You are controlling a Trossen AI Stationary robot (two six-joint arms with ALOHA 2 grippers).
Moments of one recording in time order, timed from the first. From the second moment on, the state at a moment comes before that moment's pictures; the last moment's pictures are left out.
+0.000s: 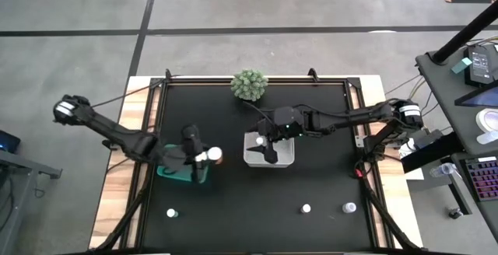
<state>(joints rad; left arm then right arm) -0.43 0.99 0.68 -0.30 -0.54 -0.45 -0.04 1.60 1.08 0.09 -0.15 -0.04</state>
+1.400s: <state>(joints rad) -0.77 1.00 0.48 -0.56 -0.77 -0.97 -0.06 1.60 1.08 0.12 -0.15 0.03</state>
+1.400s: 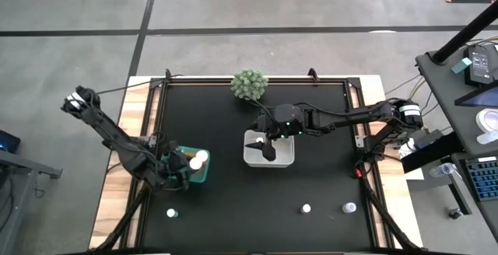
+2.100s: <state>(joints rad) -0.77 1.03 0.49 -0.56 -0.71 -1.00 -0.06 1.60 1.08 0.12 -0.15 0.07</state>
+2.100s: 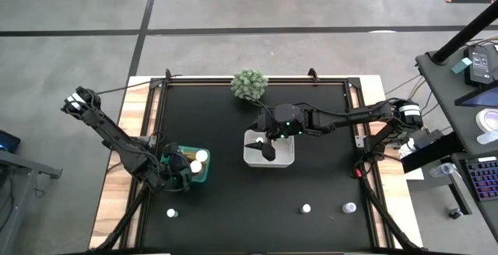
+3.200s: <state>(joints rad) -0.77 1.00 0.62 -0.70 -0.62 -0.95 -0.06 1.60 1.08 0.08 -0.15 0.13</state>
